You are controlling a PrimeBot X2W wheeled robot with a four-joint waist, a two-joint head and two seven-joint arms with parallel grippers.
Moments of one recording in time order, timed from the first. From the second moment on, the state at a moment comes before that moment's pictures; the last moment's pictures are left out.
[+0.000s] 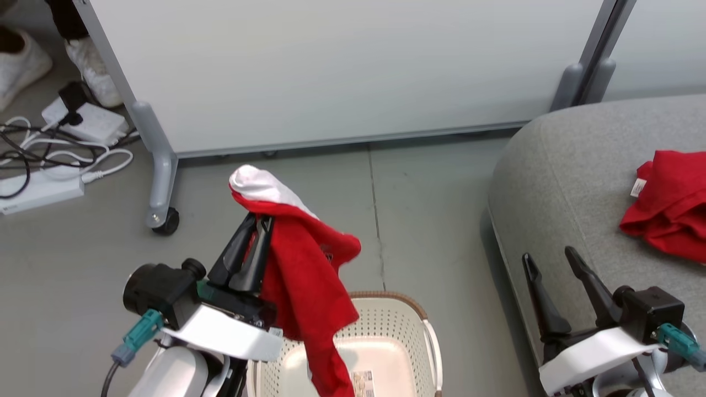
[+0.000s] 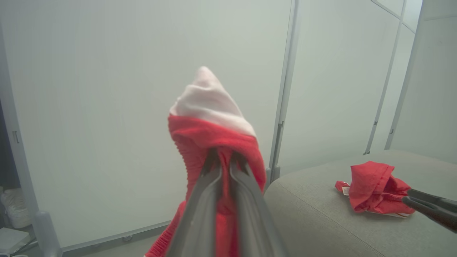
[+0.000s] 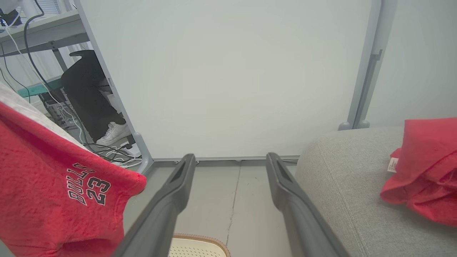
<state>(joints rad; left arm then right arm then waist) -0.22 0.24 -0.44 0.02 -0.48 0.04 -0.26 -0.01 -0.05 0.07 0.00 0.21 0.13 -0.02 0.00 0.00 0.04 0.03</state>
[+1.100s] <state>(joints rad) -0.13 0.26 -0.47 -0.02 -0.47 0.07 -0.26 0.03 -0.05 0.11 0.00 0.24 0.13 0.00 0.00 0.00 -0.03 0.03</state>
